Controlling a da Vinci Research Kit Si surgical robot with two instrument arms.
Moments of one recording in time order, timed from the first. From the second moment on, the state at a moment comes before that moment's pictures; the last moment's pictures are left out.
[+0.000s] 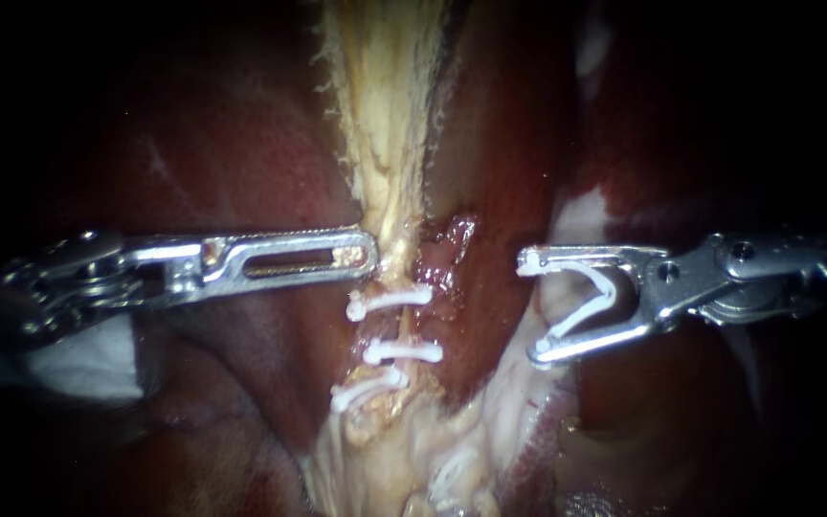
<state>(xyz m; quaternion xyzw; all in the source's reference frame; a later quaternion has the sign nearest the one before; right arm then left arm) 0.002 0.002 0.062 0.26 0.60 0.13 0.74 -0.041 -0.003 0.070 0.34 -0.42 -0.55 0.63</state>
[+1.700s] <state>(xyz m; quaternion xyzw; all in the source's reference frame) 0.018 -0.004 0.076 0.34 0.58 0.15 0.73 -0.033 -0.002 0.061 0.33 -0.43 -0.57 0.62</state>
